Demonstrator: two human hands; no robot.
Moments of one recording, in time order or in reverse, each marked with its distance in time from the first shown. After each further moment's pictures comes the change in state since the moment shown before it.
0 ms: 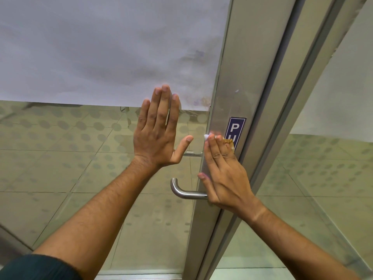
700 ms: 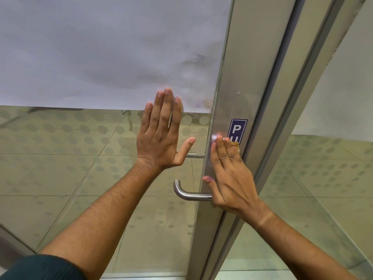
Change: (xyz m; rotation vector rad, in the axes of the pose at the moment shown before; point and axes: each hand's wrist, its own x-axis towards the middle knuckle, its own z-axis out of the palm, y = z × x) left_hand -0.001 0.000 -0.001 0.001 -0.002 0.004; right_hand -0.005 -0.004 -0.005 -0.002 -0.039 0.086
